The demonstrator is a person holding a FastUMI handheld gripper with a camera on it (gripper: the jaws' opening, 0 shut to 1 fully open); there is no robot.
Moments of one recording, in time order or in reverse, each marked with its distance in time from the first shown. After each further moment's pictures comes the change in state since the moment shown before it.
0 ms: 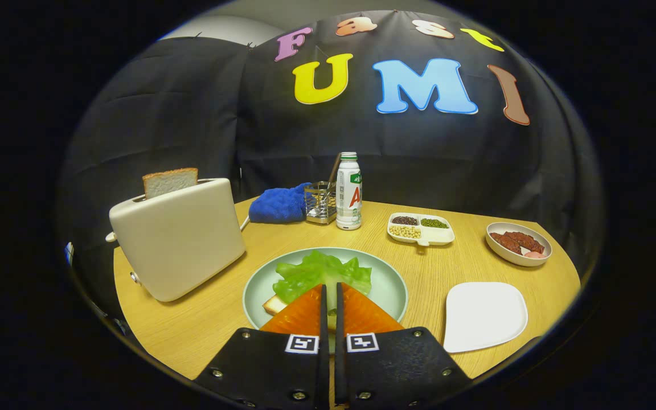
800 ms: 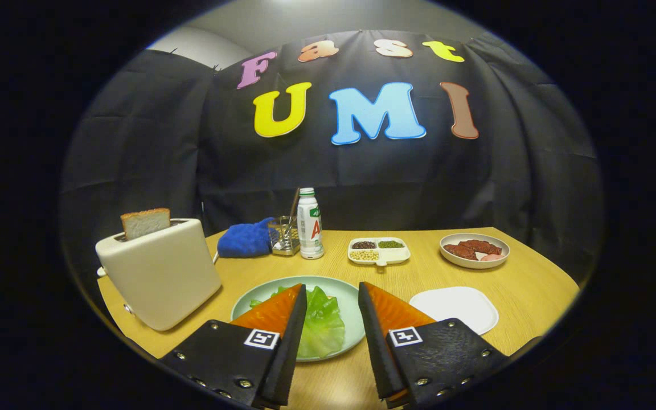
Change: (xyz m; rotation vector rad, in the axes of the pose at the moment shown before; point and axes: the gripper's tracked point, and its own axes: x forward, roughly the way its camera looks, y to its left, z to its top) arm -0.040 -0.021 0.046 0.126 -0.189 -0.271
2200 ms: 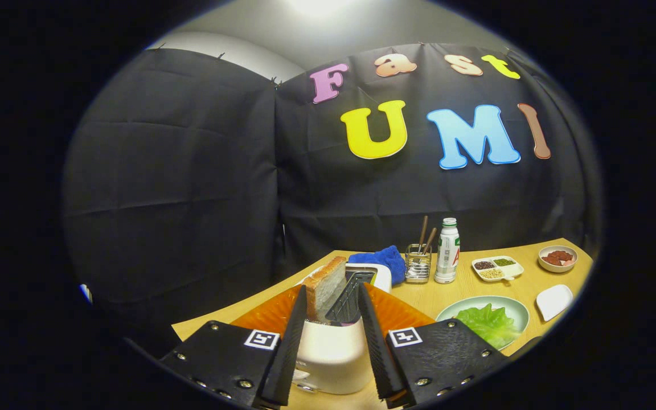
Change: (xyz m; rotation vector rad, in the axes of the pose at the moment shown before) arm -0.021 0.287 0.045 -0.015 -0.081 0.310
